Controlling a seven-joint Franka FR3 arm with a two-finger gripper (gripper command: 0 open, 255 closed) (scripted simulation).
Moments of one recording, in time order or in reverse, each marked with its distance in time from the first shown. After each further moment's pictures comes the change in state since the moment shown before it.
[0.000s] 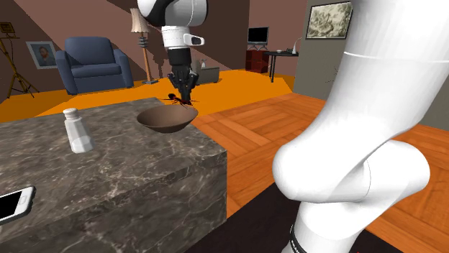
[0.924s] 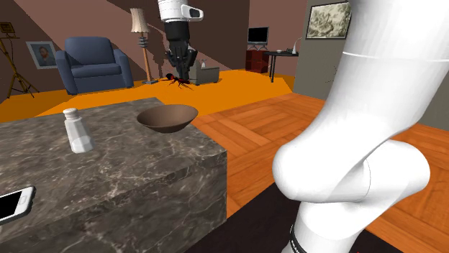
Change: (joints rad) arm -0.002 0.013 -0.001 0.204 -0.008 -0.194 0.001
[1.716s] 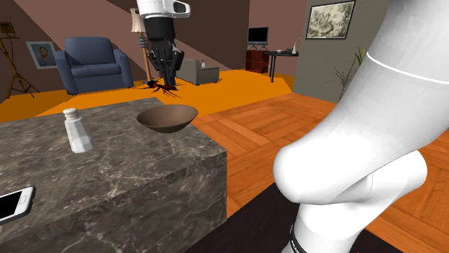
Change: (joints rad) arm 0.058 -0.211 0.027 -0.167 0.140 0.001 0.056
